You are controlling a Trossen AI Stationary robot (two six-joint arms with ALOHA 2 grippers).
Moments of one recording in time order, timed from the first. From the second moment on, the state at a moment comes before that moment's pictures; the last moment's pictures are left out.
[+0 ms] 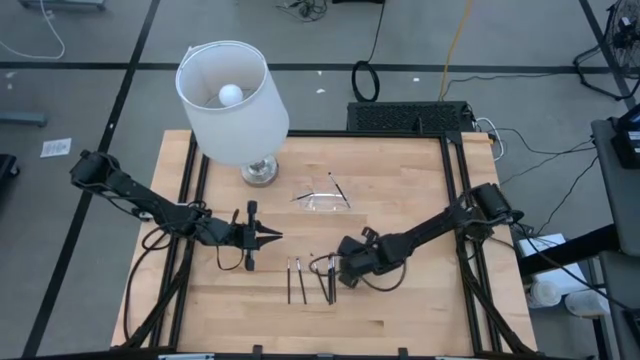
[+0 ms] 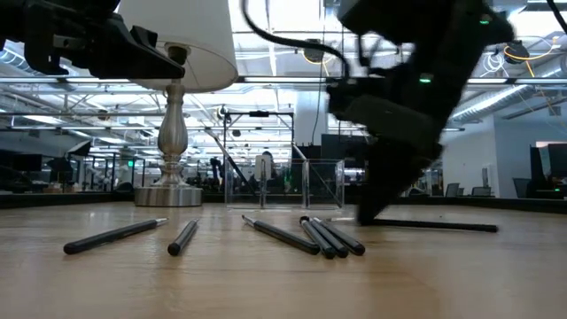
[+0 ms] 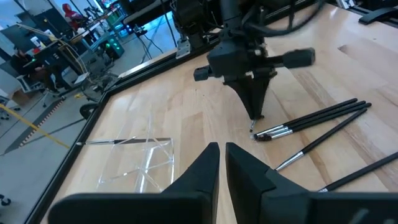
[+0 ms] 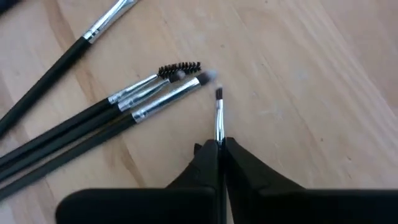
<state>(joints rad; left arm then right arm) -0.41 1.07 0.37 0.39 -0.45 0.28 0.36 1.89 1.08 -0.45 0.34 0.80</state>
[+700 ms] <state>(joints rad) -0.41 1.07 0.37 0.38 -0.45 0.26 0.21 1.38 0.52 1.16 0.45 -0.06</state>
